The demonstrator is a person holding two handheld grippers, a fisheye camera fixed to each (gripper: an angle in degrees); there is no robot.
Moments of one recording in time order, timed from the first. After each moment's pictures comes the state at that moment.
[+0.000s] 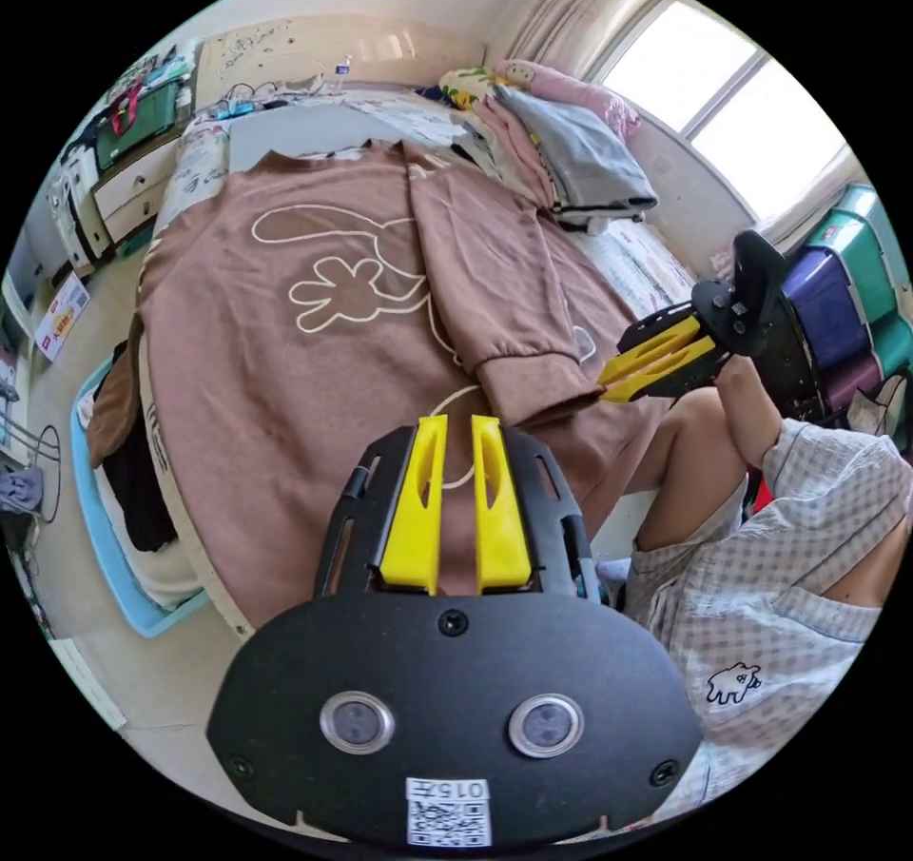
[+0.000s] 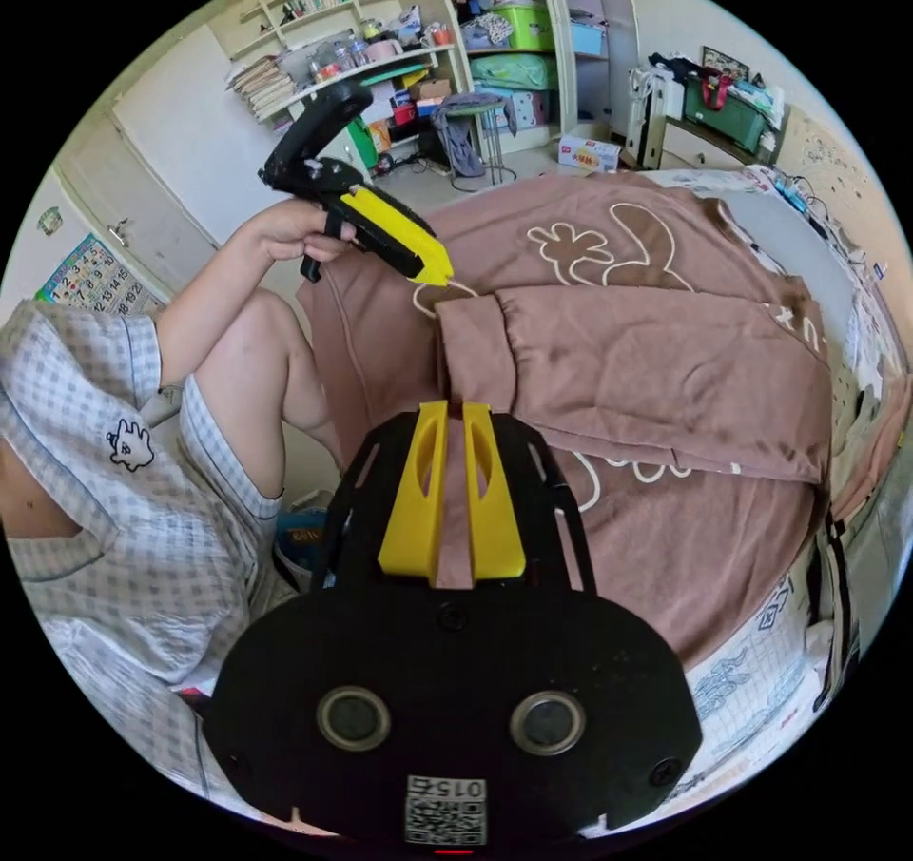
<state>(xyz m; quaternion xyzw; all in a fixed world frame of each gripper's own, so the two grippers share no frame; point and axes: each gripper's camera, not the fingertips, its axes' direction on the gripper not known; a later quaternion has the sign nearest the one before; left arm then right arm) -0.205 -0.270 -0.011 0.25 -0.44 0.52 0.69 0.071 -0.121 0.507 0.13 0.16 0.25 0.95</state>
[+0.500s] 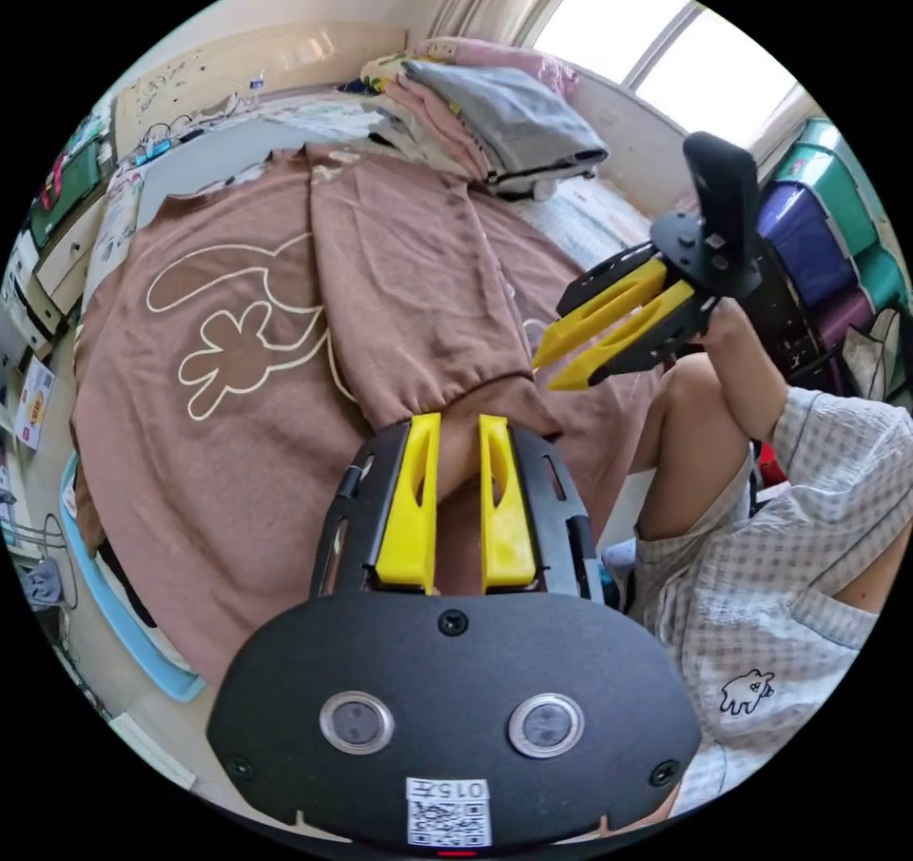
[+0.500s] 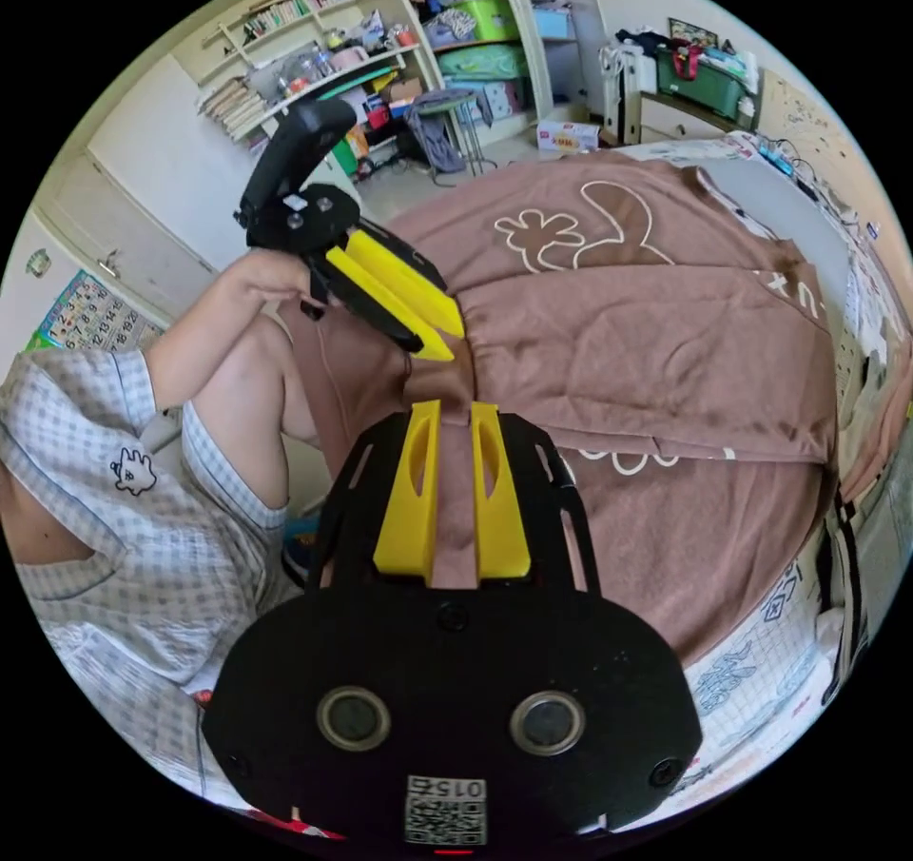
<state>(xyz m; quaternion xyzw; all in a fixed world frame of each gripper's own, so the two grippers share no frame) -0.185 -0.290 0.052 0.16 -0.49 0.55 0.65 0.090 -0.128 0.510 0.07 0.14 0.27 0.95</state>
